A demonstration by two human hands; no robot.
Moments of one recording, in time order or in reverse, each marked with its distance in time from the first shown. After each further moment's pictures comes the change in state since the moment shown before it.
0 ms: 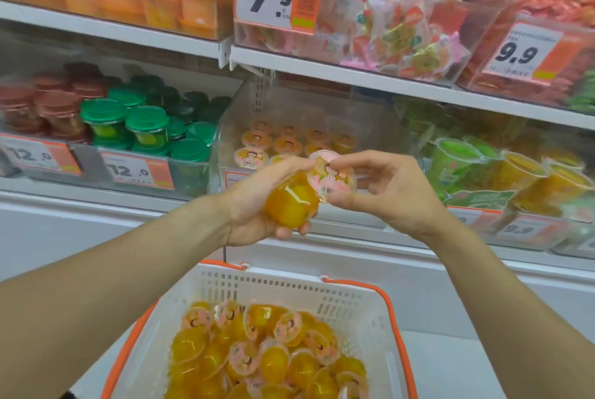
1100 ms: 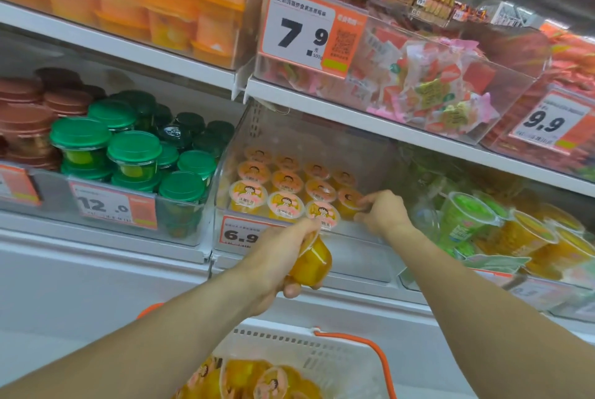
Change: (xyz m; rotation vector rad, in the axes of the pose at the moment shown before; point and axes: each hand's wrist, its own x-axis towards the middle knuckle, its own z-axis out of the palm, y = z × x) left_hand 0.051 -0.027 -0.017 -0.015 0.256 -0.025; right_hand 0.117 0.114 -0.034 -0.861 0.231 0.533
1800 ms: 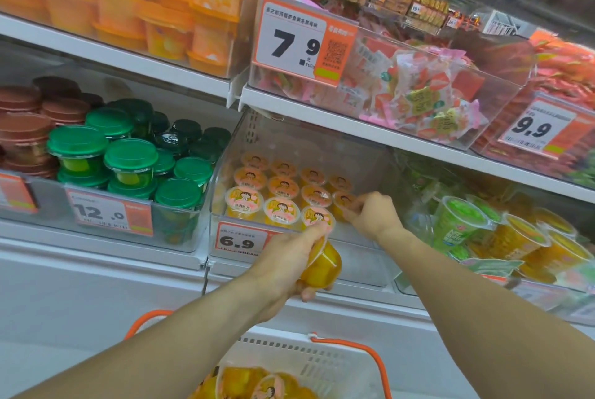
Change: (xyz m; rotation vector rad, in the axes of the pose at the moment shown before) left_hand -0.006 0.005 0.019 -0.070 0.000 0.014; right_hand 0.002 -0.011 0.001 -0.106 -0.007 -0.060
